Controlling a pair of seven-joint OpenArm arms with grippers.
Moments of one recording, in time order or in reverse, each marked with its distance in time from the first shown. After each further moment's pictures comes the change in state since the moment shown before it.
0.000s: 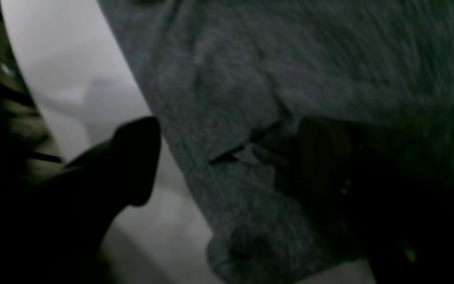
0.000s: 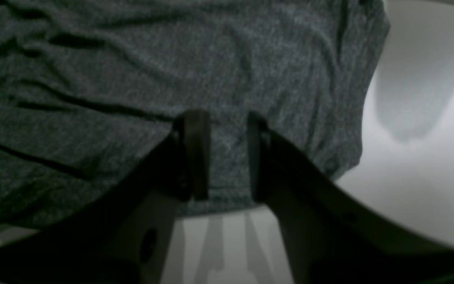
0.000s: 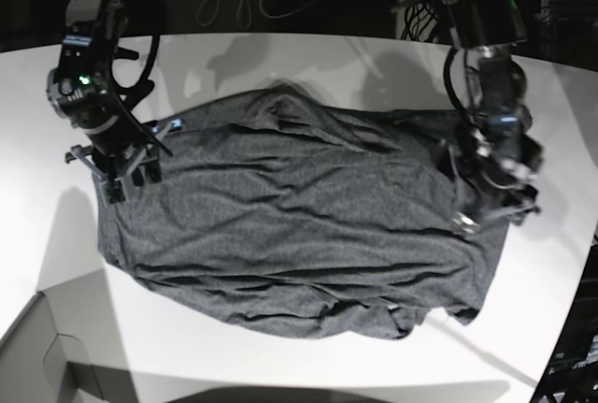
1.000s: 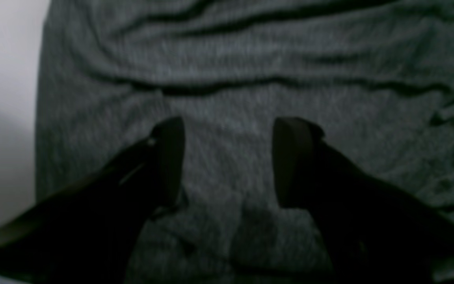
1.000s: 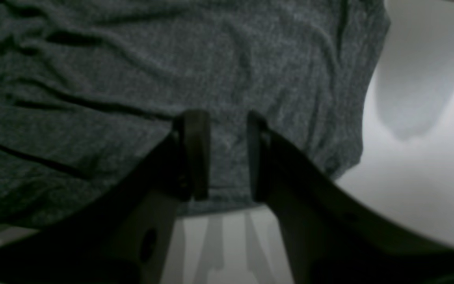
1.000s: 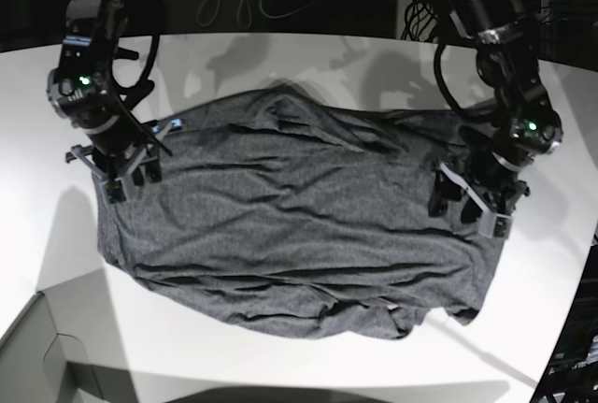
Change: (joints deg) left arm 3.4 2.1 -9.1 -1.4 -35.2 0.4 -8.3; right arm 0.0 -0.1 -0.1 -0.2 0.0 0.0 0.1
